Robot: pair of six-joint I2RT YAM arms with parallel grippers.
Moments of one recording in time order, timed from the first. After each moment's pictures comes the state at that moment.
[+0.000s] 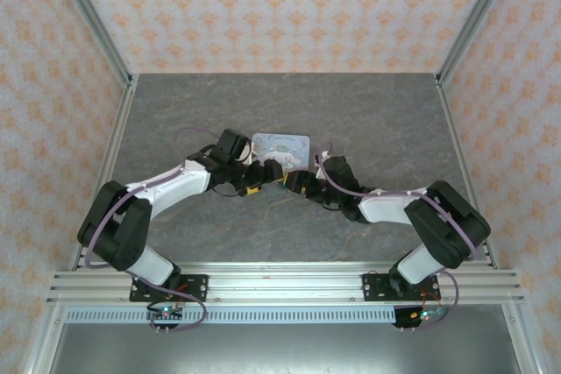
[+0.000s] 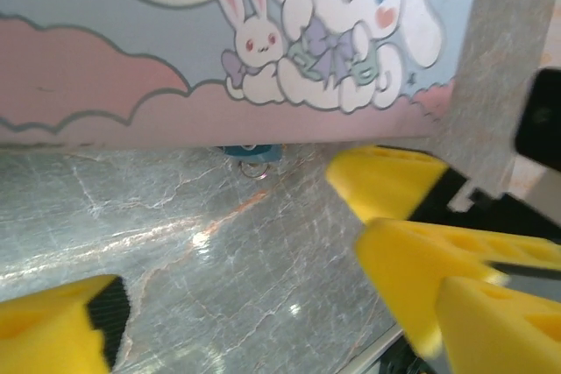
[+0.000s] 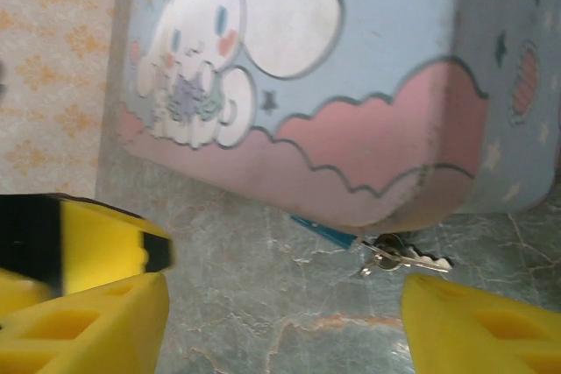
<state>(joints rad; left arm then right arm) -0.47 1.51 0.89 -0.34 0.48 -0.83 0.65 1.55 0.53 0.44 -0.31 0.94</state>
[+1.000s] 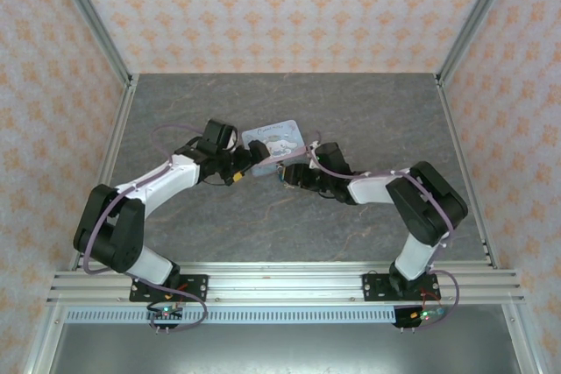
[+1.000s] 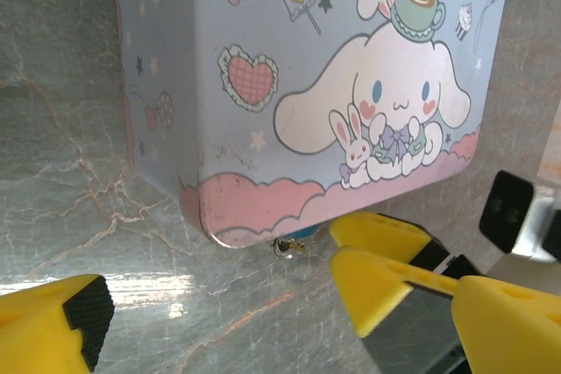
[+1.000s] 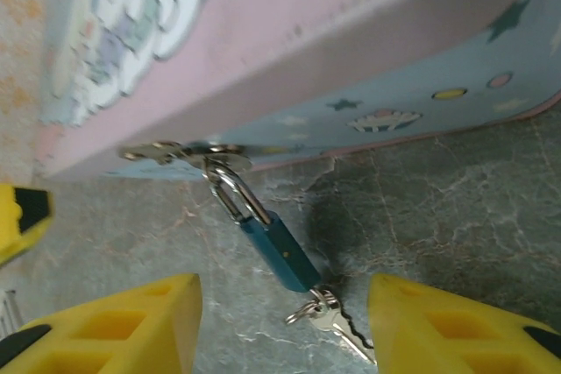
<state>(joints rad) -0.36 1.51 0.93 -0.34 0.35 -0.94 0.60 1.74 0.72 0.32 -0.37 0.74</state>
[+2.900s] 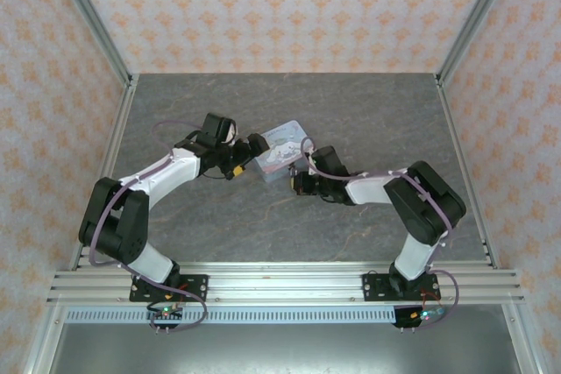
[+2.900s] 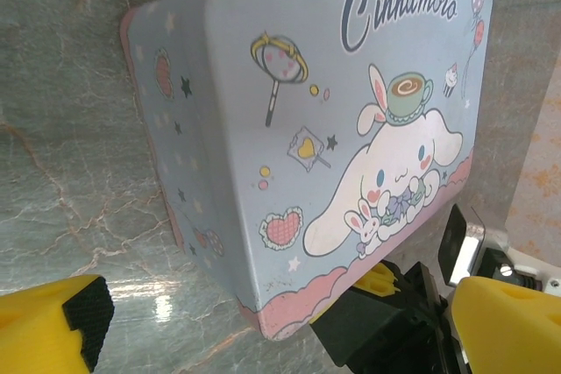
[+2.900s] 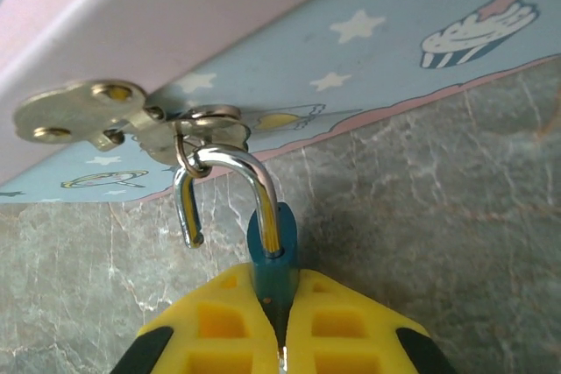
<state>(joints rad) -0.33 1.55 0.98 -0.34 0.38 -0.94 0.61 1.72 0.71 0.20 -0.28 0.59</state>
